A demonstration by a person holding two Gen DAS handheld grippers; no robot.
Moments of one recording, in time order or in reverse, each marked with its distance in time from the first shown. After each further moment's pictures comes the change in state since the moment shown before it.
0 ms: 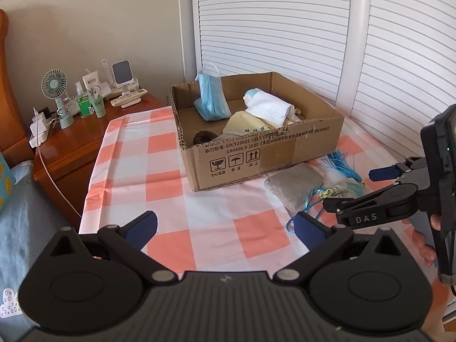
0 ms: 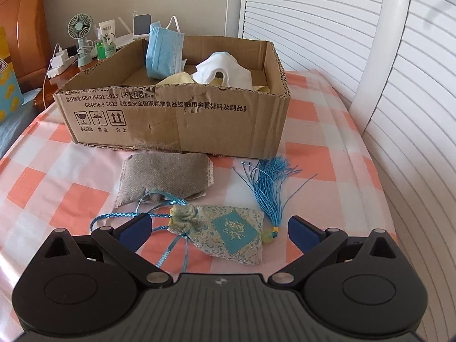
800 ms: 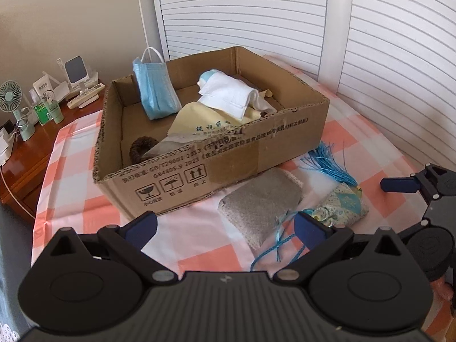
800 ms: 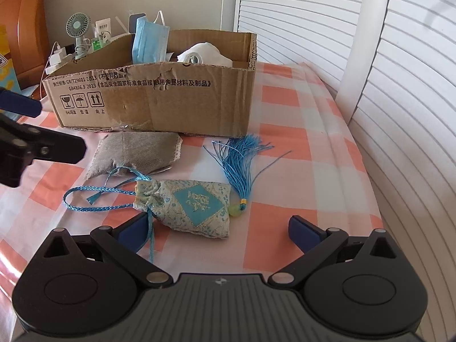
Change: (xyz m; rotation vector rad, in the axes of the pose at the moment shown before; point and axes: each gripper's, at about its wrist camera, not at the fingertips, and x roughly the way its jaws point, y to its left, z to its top) left arm 0.084 -0.059 0.040 0.099 0.112 -0.047; right arm -0.001 -0.031 -0.024 -0.011 -0.020 0.012
